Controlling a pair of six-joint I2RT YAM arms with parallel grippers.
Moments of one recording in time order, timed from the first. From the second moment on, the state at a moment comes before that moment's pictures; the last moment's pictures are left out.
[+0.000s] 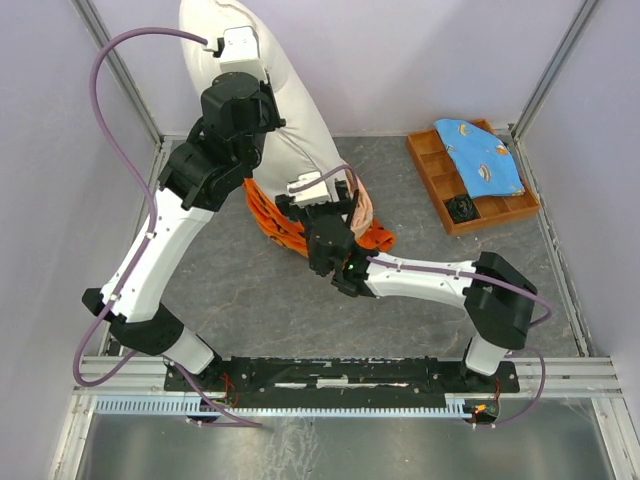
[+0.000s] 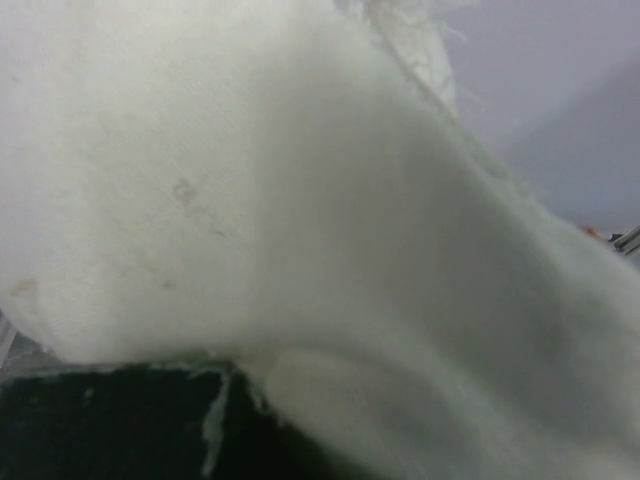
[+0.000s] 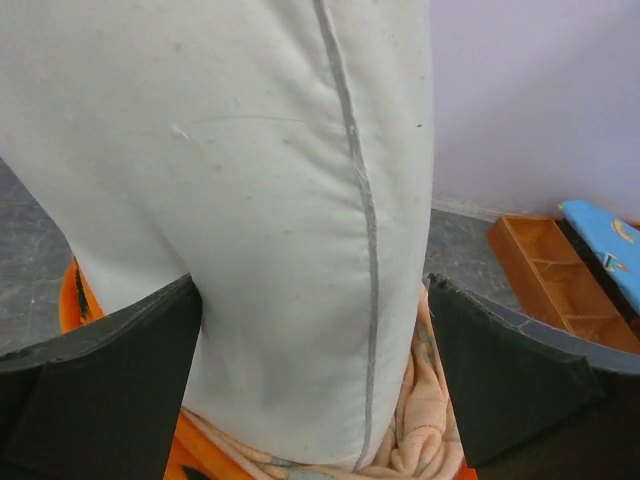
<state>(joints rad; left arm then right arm) -0.69 1.55 2.11 -0.66 -0.68 -0.19 1.11 1.73 1.21 0.68 1.02 -0.30</state>
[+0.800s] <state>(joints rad) -0.69 1.57 2.14 -0.68 -0.67 -0.19 0.76 1.52 1.19 0.41 -0.08 -0.03</state>
